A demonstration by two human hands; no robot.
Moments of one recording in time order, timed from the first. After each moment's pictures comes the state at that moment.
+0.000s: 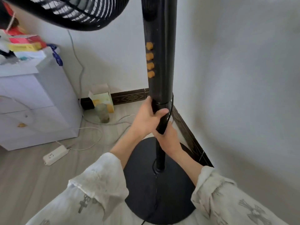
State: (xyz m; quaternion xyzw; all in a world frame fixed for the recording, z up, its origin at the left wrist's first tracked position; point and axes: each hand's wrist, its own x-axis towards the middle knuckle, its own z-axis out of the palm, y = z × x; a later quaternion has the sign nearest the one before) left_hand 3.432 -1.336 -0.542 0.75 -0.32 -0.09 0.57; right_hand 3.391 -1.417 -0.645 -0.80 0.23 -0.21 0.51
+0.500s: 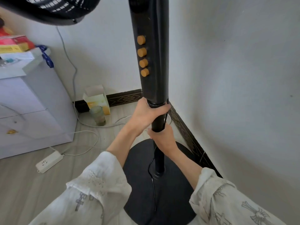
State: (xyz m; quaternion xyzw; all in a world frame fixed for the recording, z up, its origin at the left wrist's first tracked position) left_hand 3.451 -1.350 -0.548 0.69 -0.34 -0.14 0.62; right_hand 3.408 -1.419 -0.650 -0.73 0.22 -0.23 0.61
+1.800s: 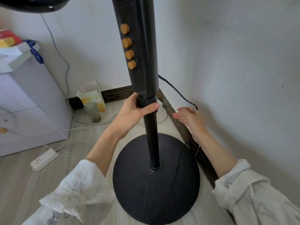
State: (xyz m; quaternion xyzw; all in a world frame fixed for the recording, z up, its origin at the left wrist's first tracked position) left_hand 3.451 -1.333 -0.559 0.69 -0.34 -0.19 0.61; right_hand 3.360 -1.501 -0.620 -0.65 0.31 -0.25 0.64
